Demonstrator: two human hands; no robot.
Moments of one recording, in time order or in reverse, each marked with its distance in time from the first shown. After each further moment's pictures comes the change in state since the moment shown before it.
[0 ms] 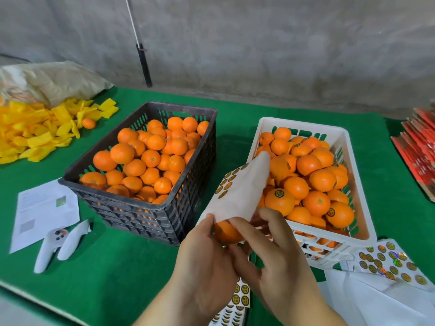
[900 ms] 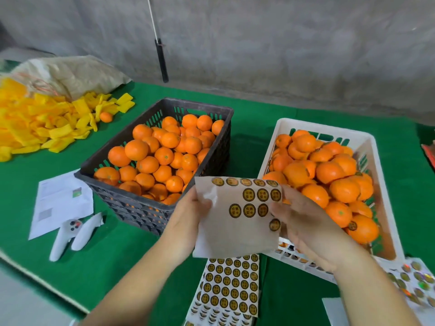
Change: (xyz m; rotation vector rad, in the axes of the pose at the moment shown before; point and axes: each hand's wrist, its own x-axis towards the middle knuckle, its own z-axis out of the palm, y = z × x) left_hand 0.049 0.067 -0.053 0.876 0.056 0.681; right_hand 0.068 0.074 -0.007 1.008 -0.410 0.796
